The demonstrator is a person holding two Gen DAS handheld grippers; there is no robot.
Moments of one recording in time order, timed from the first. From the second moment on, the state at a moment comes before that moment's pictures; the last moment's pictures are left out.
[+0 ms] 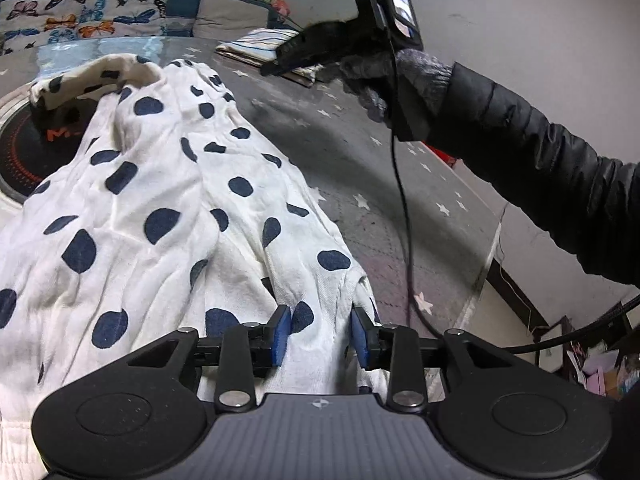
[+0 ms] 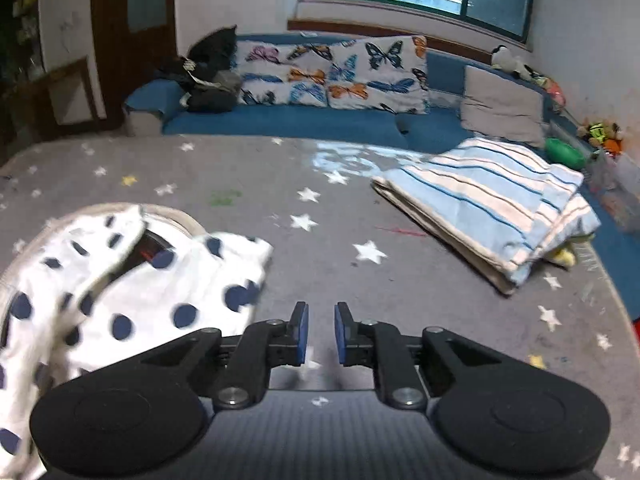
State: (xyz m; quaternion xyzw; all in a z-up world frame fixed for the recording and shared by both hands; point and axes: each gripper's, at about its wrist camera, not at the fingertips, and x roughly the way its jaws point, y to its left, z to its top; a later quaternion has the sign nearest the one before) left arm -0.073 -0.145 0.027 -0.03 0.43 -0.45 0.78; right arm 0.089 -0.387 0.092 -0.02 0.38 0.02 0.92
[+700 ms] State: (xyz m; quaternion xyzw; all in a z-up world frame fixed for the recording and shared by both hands) left arm -0.061 -0.137 0.023 -0.04 0.44 -0.47 0.76; right arm 0.092 -0.342 0.112 -0.04 0.28 0.07 0.96
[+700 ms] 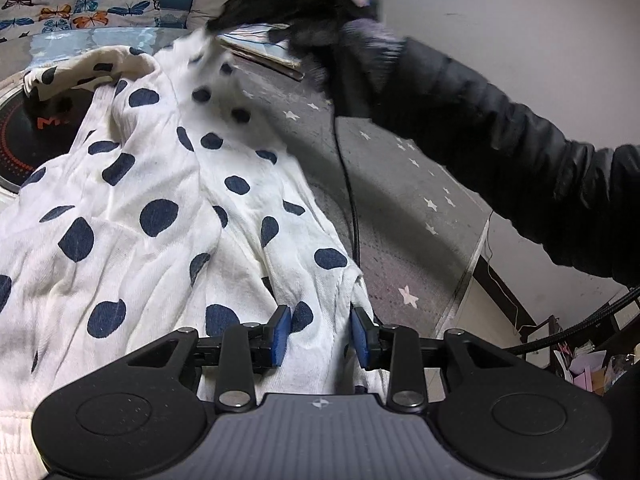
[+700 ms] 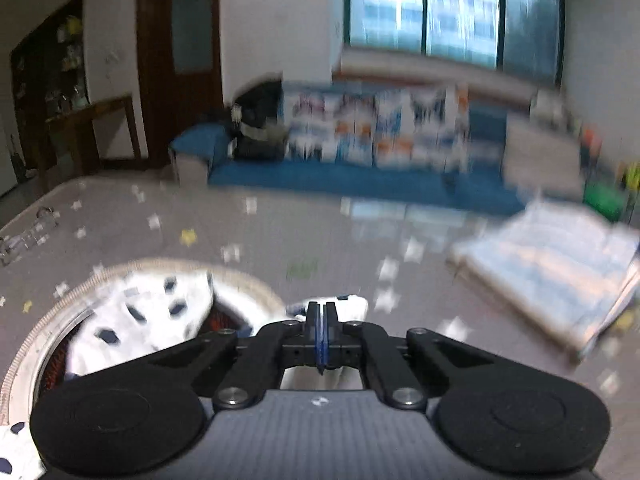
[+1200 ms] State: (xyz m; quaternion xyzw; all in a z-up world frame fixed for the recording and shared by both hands) left arm -0.060 -0.146 0.019 -0.05 0.45 -0.50 0.74; right arm 0.079 -0.372 0.104 0.00 0.36 0.06 0.93
